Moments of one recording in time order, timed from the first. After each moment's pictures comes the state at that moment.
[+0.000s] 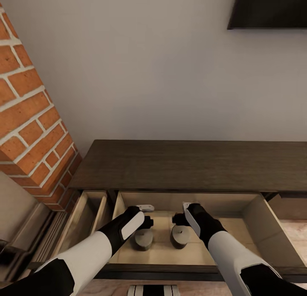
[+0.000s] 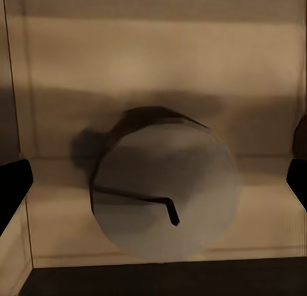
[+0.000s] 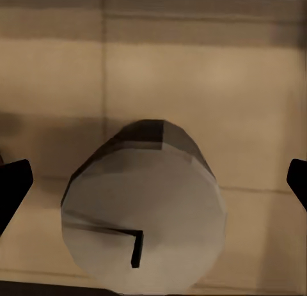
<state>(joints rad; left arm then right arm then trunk) -0.84 -0.16 -0.77 -0.51 1.01 0.57 0.54 -0.82 0.12 0.14 -0.46 -0.19 0.68 -0.14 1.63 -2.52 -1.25</state>
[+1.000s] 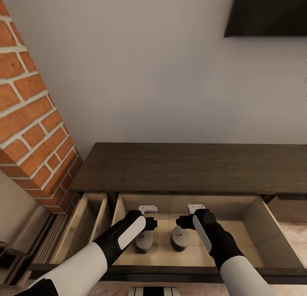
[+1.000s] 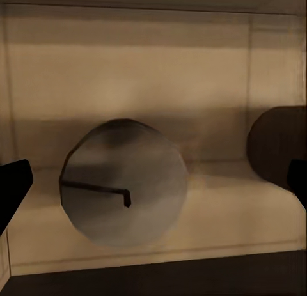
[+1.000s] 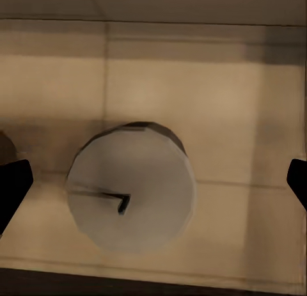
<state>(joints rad) -0.75 -0.12 -0.76 -0.75 1.01 0.58 0.62 -0.61 0.06 0.14 -0.90 -0.19 0.84 -0.13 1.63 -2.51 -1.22</state>
